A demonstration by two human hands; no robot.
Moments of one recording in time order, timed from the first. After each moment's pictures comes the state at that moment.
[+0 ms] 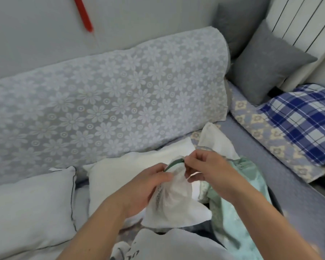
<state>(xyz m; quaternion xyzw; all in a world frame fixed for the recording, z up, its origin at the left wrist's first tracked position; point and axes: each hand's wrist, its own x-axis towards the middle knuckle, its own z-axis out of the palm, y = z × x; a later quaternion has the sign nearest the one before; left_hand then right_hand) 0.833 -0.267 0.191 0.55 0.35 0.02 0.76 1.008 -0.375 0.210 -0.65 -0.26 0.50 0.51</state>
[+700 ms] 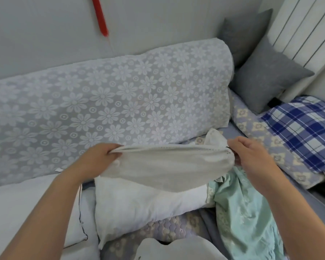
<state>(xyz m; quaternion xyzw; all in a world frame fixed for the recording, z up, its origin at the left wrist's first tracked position) 0.718 -0.115 0.214 0.84 0.42 0.02 0.35 1.003 -0.372 0.247 -0.74 -0.25 0.31 0.54</state>
